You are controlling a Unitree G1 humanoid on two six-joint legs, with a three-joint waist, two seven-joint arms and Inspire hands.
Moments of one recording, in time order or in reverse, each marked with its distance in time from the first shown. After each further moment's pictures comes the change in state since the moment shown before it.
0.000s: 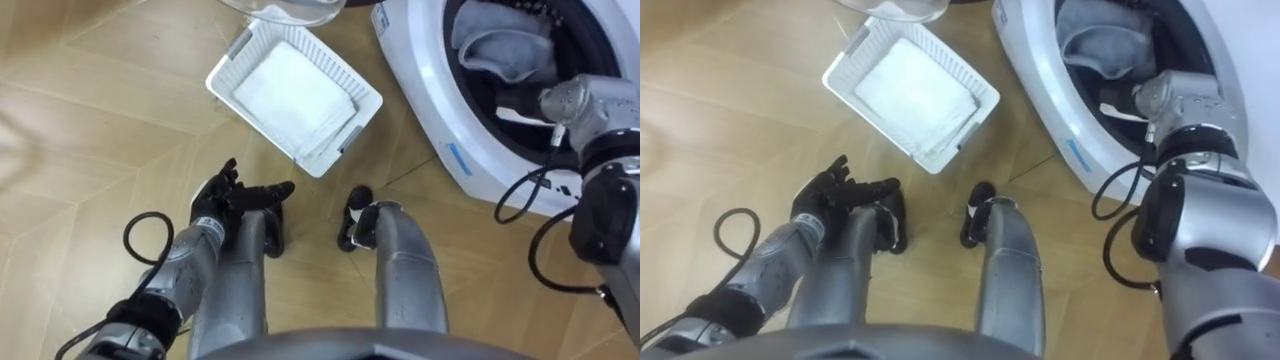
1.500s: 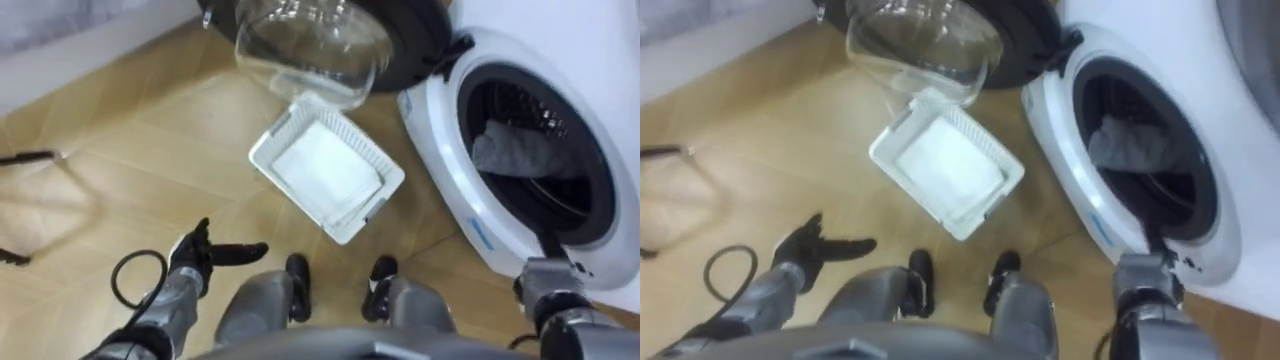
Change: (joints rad) left arm 0.058 -0.017 0.113 0.376 0.242 -0.096 0.001; right arm 0.644 0.163 0.259 0.030 -0.452 -0.331 0.056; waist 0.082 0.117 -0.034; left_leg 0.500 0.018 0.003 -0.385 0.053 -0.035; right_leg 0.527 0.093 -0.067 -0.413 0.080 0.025
